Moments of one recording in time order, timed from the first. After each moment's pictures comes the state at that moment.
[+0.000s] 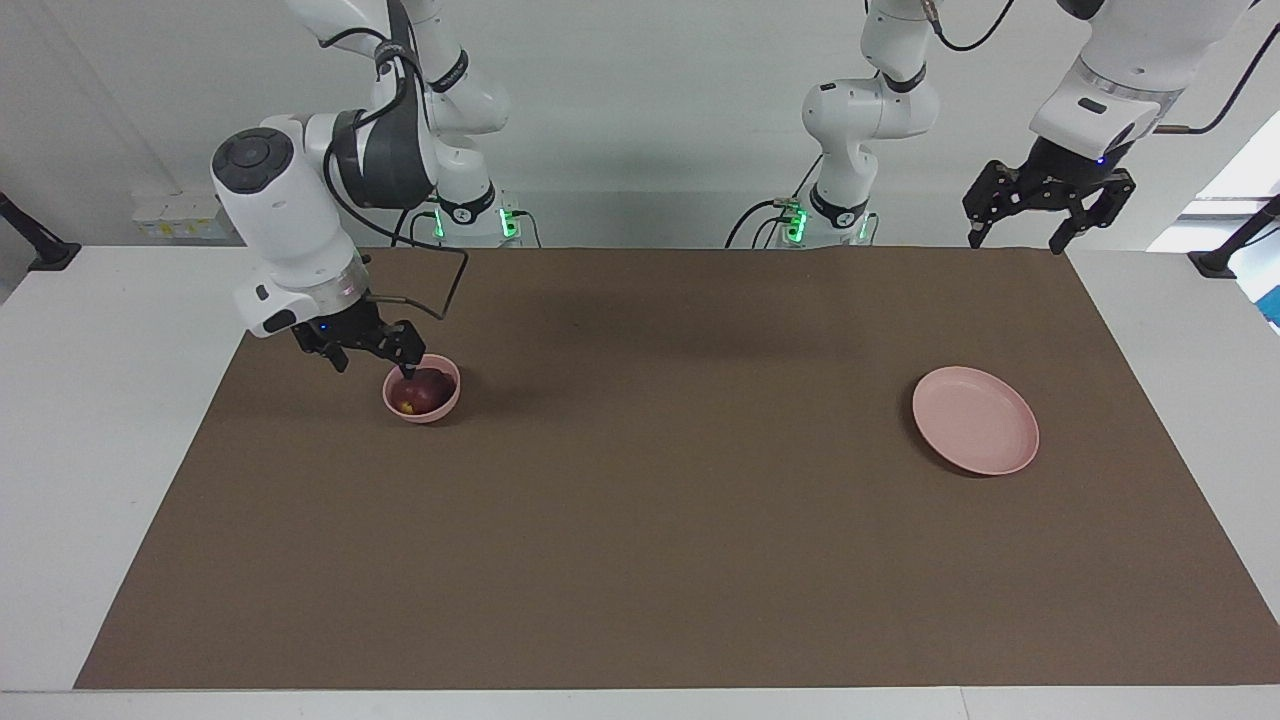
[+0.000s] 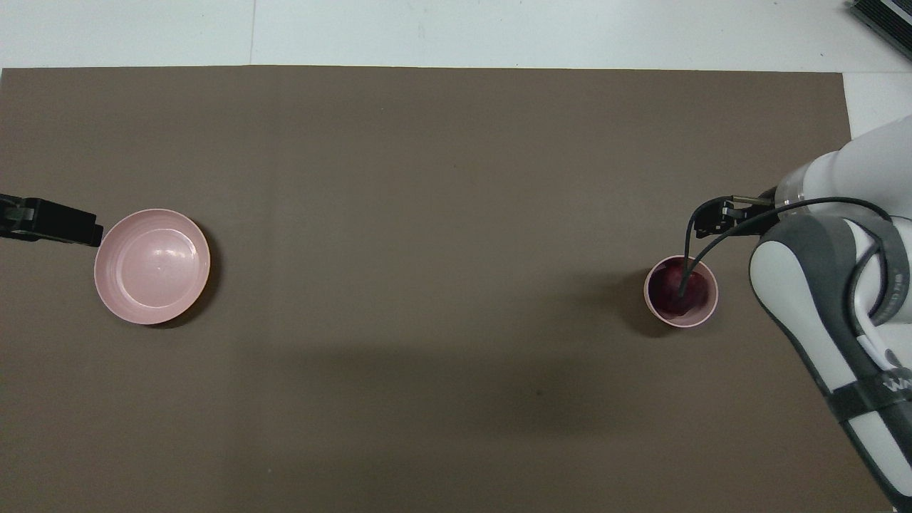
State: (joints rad) left arm -0.01 -0.01 -0.08 -1.45 0.00 1.46 0.06; right arm -0.03 0.12 0.07 -1.73 -0.03 1.84 0.17
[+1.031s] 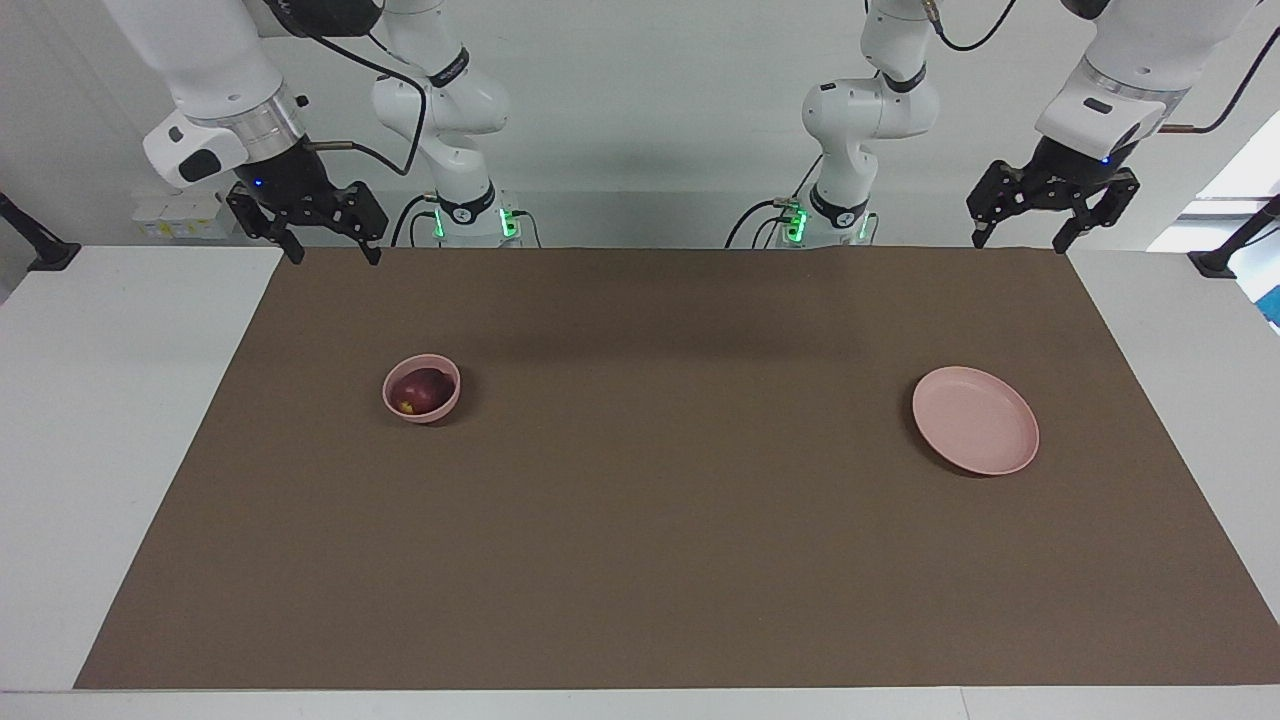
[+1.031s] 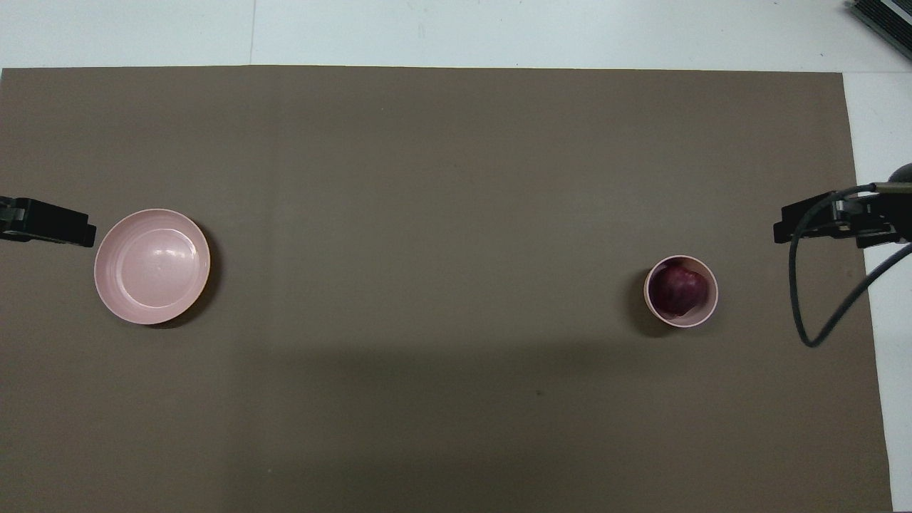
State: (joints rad) left arm -0.01 -0.01 -0.08 -1.45 0.00 1.46 0.06; right arm -0.06 0.01 0.05 -1.50 0.04 1.49 0.07
